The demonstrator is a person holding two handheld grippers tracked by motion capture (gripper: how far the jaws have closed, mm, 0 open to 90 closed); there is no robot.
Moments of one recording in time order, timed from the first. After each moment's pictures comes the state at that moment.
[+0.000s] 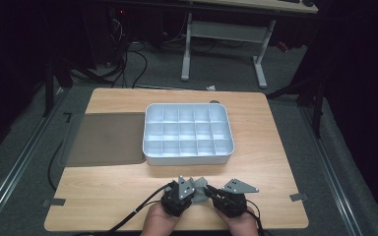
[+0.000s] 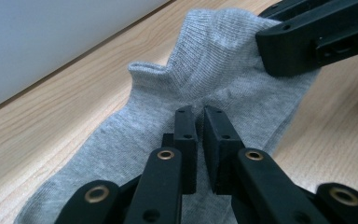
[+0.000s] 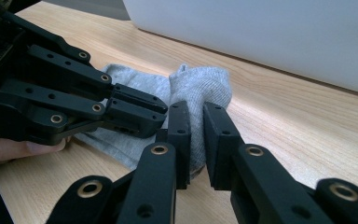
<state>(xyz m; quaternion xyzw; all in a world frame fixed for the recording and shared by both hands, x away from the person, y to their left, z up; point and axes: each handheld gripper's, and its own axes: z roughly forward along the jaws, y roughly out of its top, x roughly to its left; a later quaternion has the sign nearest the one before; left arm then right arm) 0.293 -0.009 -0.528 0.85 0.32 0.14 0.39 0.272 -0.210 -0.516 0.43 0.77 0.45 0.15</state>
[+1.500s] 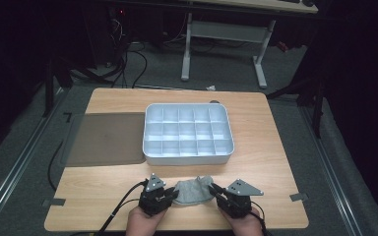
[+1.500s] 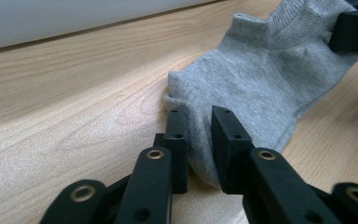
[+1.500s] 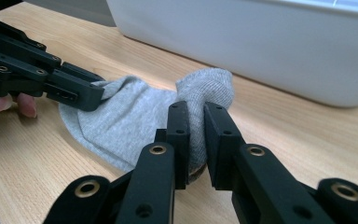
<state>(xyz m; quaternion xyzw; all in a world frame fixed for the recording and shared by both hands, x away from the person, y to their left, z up) 0.299 0.057 -0.533 0.79 0.42 0.05 0.45 0.264 -0.216 -0.505 0.42 0.77 0.44 0.19</state>
